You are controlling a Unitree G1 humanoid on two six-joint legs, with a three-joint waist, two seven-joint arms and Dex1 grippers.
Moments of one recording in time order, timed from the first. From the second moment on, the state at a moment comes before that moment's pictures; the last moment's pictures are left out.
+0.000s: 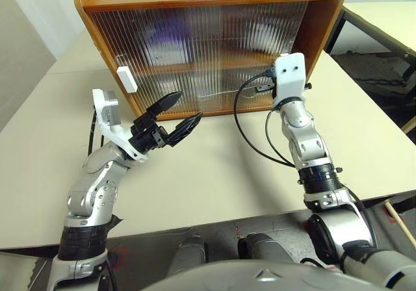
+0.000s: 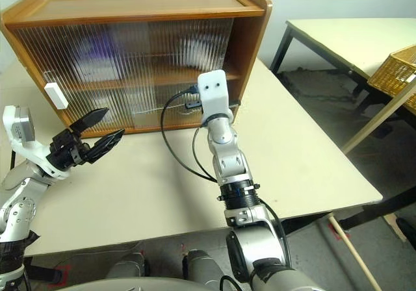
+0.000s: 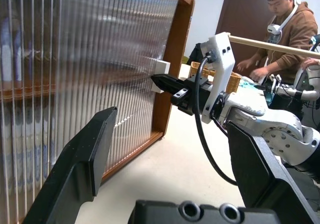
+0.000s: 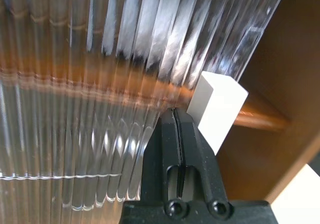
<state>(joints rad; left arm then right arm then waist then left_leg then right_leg) -0.14 0.45 0.18 -0.25 -0.70 0.23 -0.84 -0.63 -0.10 0.03 0.26 -0.14 0.17 -0.09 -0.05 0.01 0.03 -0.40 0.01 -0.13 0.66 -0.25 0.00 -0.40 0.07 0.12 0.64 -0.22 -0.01</state>
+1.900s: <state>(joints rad) 0.09 0.27 0.26 -0.23 -0.62 0.10 -0.67 -0.07 -0.28 -0.22 -0.10 0.26 0.17 0.39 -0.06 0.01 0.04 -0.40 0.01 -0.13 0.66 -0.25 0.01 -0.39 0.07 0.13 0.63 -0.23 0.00</state>
